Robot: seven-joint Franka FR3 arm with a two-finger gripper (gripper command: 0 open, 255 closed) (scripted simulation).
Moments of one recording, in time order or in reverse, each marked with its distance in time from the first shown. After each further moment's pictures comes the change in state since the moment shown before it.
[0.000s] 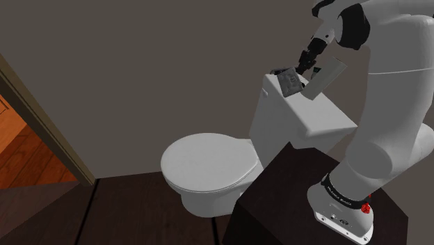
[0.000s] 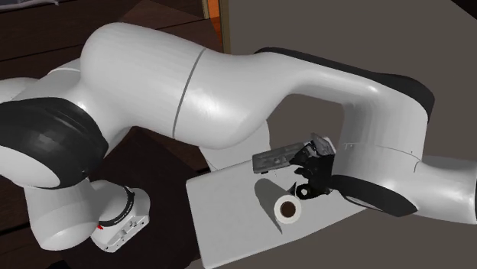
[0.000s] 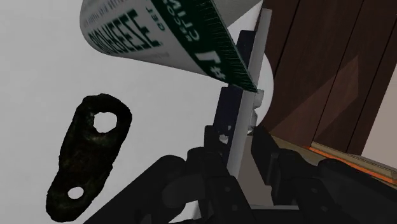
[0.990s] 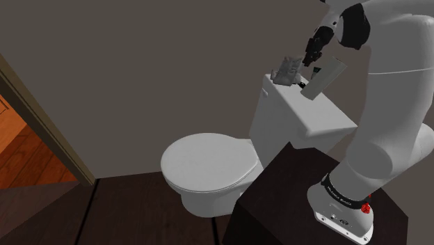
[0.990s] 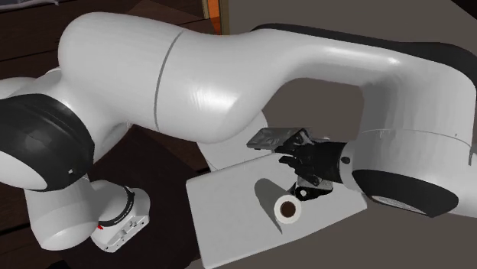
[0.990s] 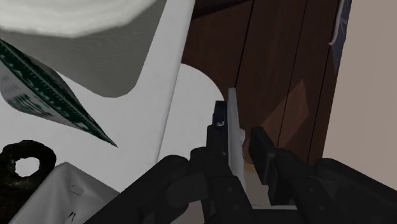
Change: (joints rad) arm 0.006 -0.002 -0.064 0.119 0.014 -0.335 0.047
